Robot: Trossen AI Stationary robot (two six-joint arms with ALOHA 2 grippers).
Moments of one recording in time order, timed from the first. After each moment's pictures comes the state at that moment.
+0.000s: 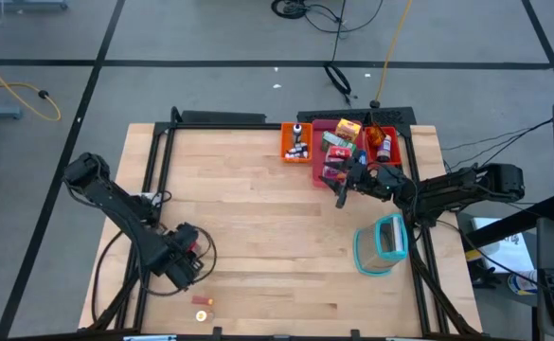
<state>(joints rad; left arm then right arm) -0.76 1.46 0.96 -1.25 -0.11 -1.62 -0.22 1.22 0.21 1.04 0.10 -0.06</state>
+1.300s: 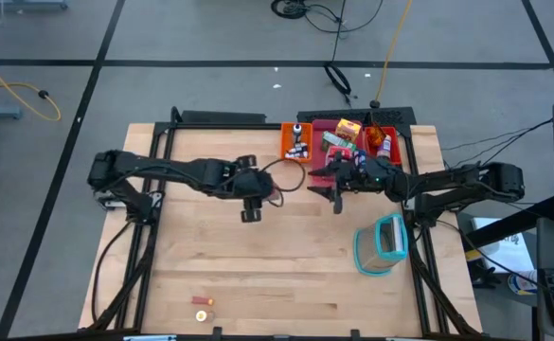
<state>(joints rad) -0.04 1.65 1.47 -0.88 -0.32 0.04 -0.22 1.22 0.41 0.78 -0.20 0.05</state>
